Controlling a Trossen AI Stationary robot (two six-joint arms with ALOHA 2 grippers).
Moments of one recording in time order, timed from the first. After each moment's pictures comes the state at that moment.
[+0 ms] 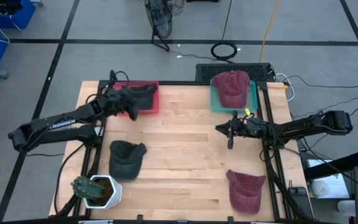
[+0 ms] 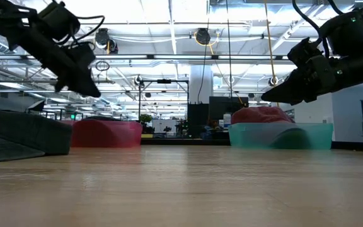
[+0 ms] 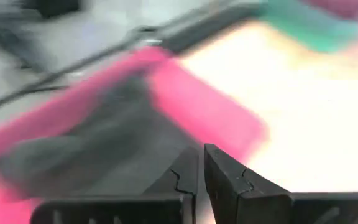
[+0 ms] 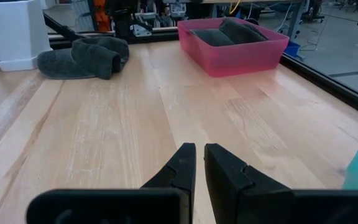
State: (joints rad) left arm 0.56 0.81 0.42 -0.17 -0.13 -0.19; right arm -0.10 0.99 0.05 0.71 0.10 0.07
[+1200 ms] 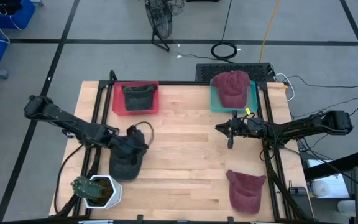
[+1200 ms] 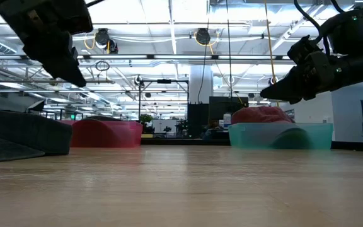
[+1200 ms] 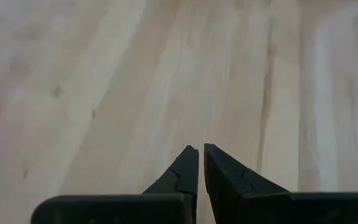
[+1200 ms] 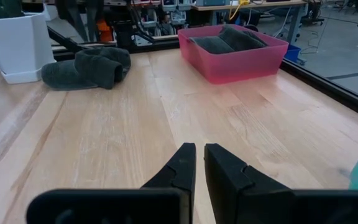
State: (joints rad) left arm -0.33 1.10 0.62 -0.35 -0.29 -0.52; right arm -0.10 0.99 0.05 0.74 0.10 0.09
